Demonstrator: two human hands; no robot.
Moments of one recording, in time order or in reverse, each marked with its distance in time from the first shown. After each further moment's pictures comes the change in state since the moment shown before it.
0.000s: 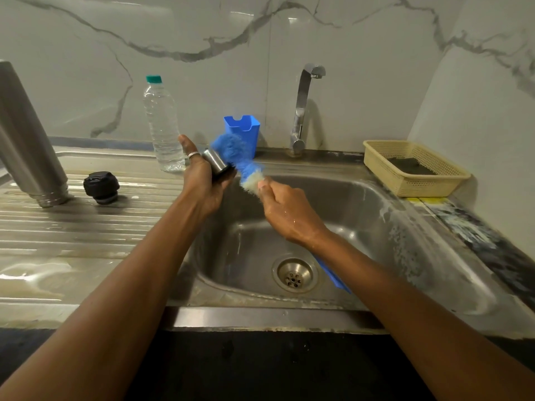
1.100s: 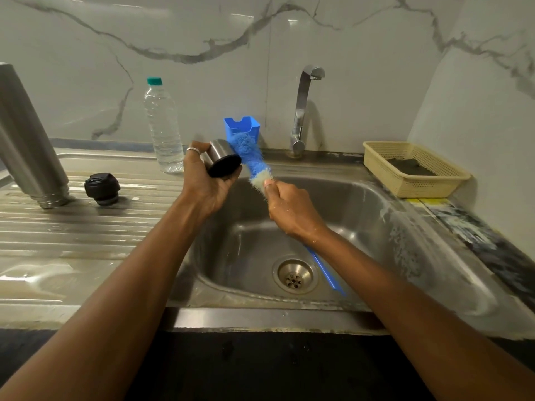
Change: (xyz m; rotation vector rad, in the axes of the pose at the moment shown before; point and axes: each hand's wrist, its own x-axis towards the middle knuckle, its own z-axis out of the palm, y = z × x) left_hand -0.008 0.002 0.001 -0.130 -0.108 -0.049; right_hand 0.006 0.003 -0.002 0.086 0.048 0.100
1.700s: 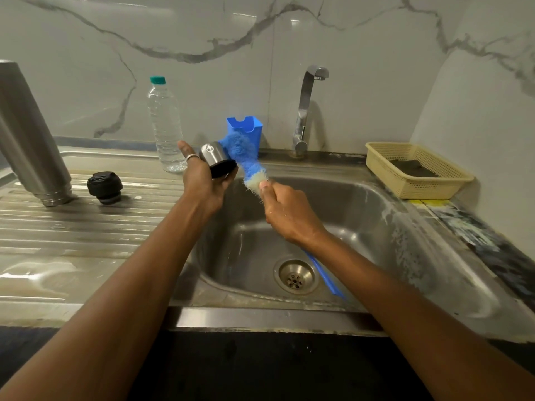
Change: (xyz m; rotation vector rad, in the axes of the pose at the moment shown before) left_hand 0.013 0.000 -0.004 0.079 0.216 0.096; right_hand -0.005 -0.004 0.007 -0.024 -0.027 -0.084
